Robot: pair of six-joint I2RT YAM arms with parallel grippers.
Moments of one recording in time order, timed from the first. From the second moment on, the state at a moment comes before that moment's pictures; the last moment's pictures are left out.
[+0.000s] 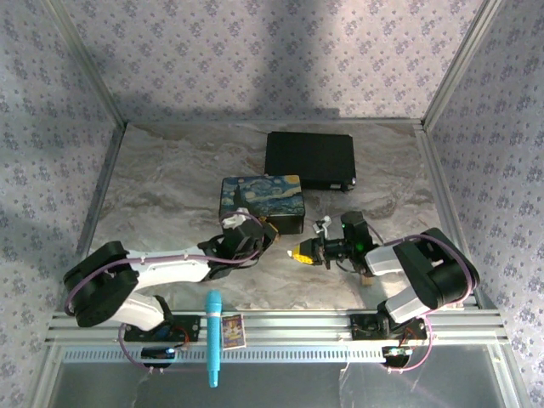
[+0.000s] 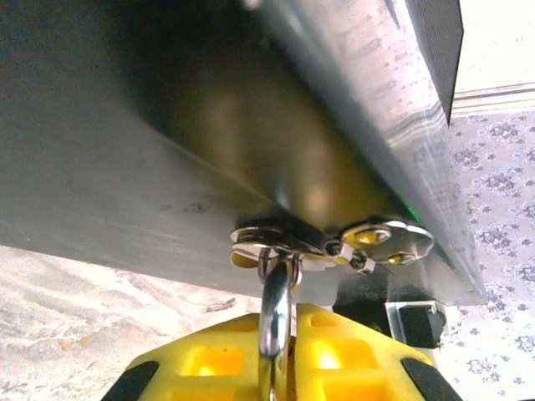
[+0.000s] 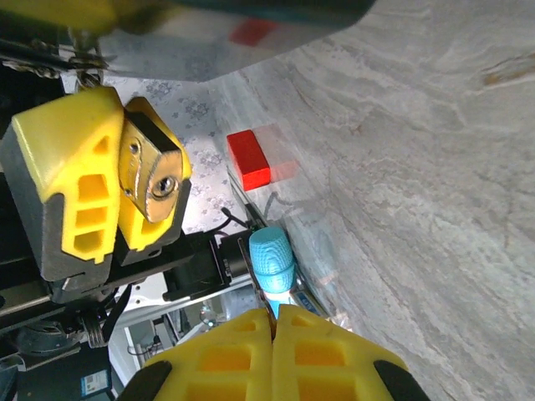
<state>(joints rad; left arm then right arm) -1.03 1.40 0.60 0.22 -0.29 -1.53 0.44 1.51 0.27 0.69 -1.02 1.22</state>
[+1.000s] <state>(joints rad) -1.00 1.46 0.54 0.44 -0.23 -1.63 0.41 1.62 0.29 0.97 -1.02 1.39</state>
